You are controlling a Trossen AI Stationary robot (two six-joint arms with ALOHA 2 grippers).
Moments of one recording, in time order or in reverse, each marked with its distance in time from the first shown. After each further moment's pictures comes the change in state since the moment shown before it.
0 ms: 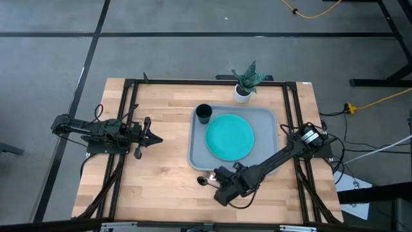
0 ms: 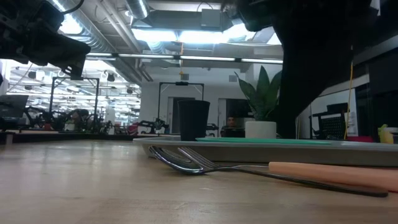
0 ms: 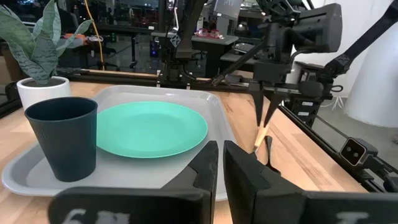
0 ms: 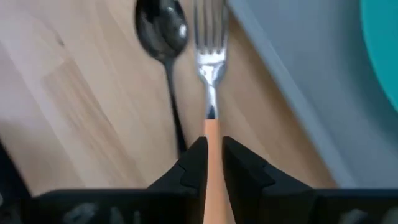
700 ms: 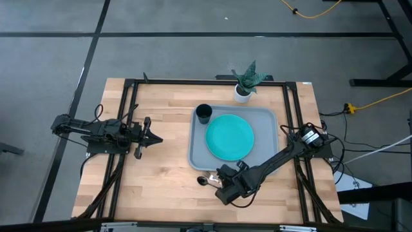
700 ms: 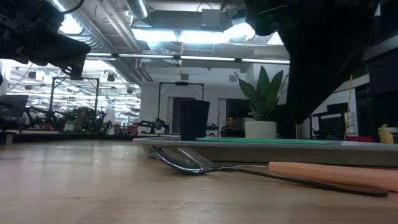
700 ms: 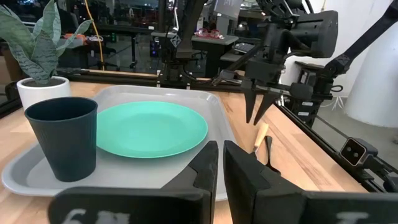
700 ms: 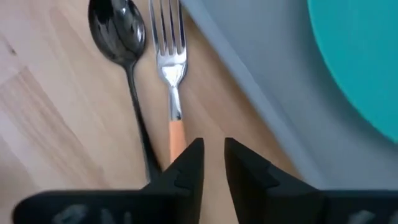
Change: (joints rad) left arm 0.000 0.000 0.000 0.000 0.000 0.000; right arm 0.010 0.000 -0.005 -0.081 0.055 0.075
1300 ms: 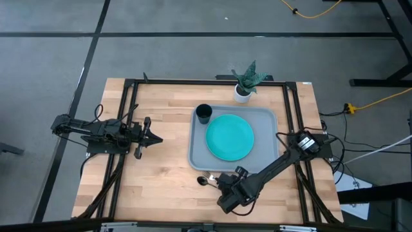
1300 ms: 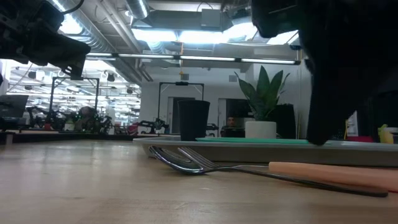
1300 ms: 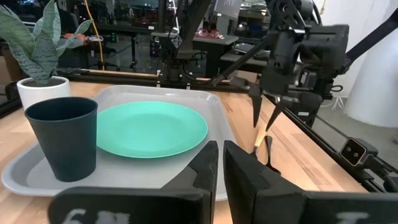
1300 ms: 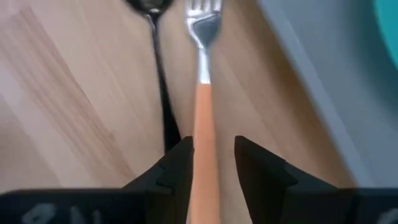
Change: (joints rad) left arm 0.000 0.000 0.000 0.000 0.000 0.000; right arm 0.050 0.076 0.065 -0.033 -0.025 -0.032
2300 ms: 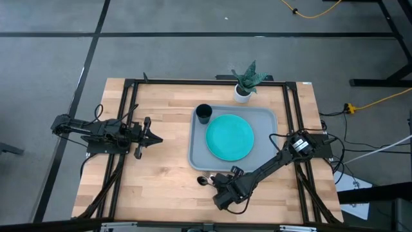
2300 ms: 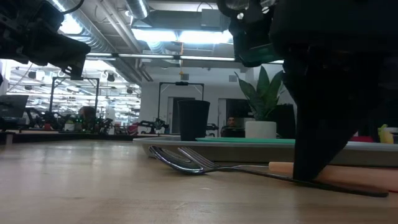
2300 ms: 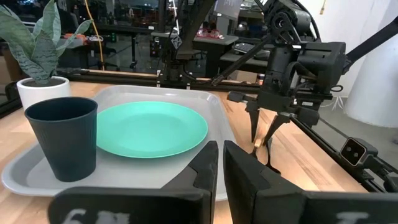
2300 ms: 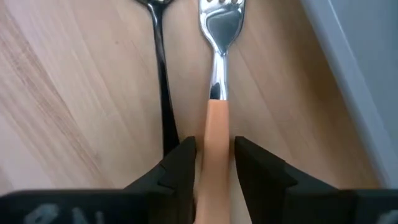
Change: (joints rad) left arm 0.000 0.000 0.000 0.000 0.000 0.000; right arm -0.037 0.078 0.001 0.071 -0.056 -0.090
